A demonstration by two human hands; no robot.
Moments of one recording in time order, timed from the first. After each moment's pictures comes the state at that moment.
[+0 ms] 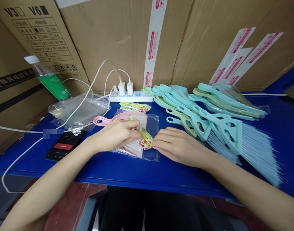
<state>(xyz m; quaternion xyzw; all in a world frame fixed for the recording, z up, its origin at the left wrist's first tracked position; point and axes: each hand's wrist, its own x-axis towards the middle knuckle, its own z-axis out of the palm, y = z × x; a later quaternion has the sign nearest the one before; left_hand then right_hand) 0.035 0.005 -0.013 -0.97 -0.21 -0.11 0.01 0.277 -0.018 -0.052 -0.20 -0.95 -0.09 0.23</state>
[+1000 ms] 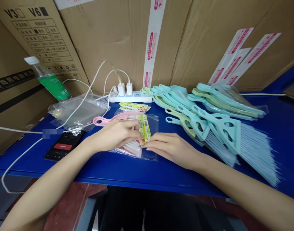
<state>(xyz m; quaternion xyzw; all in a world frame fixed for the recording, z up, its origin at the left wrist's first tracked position) 0.035 0.005 -0.011 -0.97 -0.20 -0.13 0.00 0.264 -0.022 -0.058 -0.20 -0.93 0.01 0.32</state>
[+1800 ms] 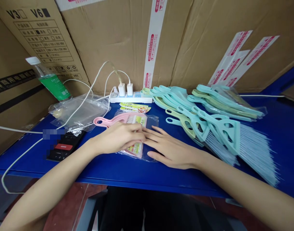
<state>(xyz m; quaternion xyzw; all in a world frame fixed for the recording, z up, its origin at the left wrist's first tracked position) 0.039 0.003 -0.016 -0.97 -0.20 -0.12 -0.02 0.265 -0.015 -0.055 -0.26 -0.95 0.13 0.09</state>
